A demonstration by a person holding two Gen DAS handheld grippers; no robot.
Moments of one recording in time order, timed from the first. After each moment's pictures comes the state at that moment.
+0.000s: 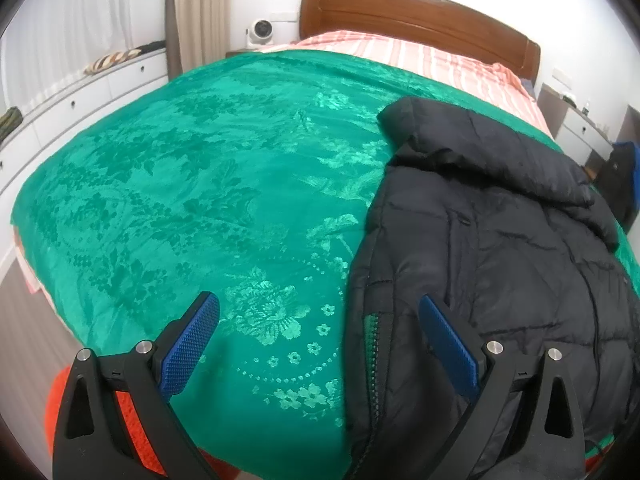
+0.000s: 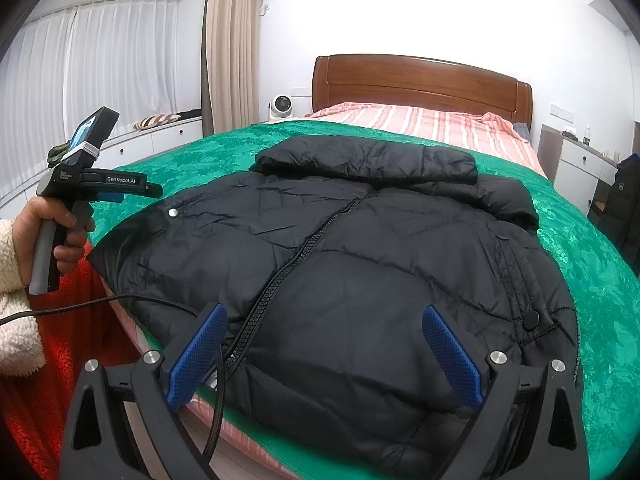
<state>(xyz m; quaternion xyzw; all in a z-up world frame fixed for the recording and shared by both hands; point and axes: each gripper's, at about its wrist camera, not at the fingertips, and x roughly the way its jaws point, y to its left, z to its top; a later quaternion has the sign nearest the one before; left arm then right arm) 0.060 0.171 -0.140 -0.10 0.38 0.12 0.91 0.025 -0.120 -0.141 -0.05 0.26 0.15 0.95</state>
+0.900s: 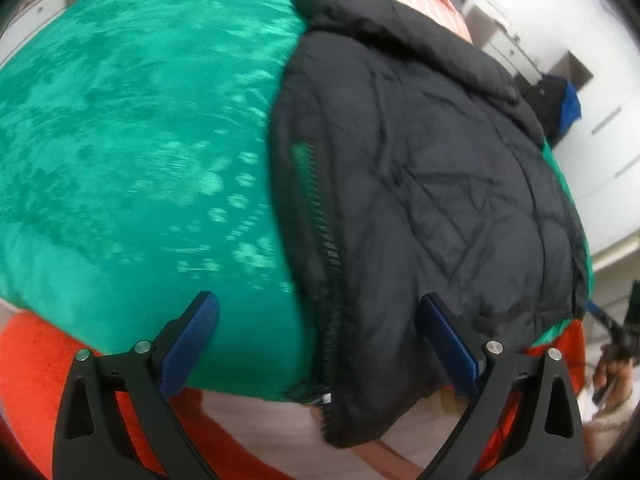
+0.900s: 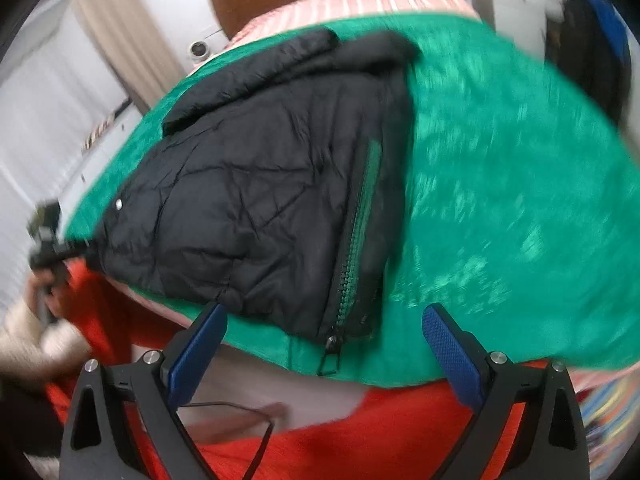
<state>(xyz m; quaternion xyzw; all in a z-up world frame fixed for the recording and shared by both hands) 0.041 0.166 -0.179 -0.13 0.54 -0.09 0.83 0.015 -0.312 -0.149 0.17 0.48 0.10 0.86</state>
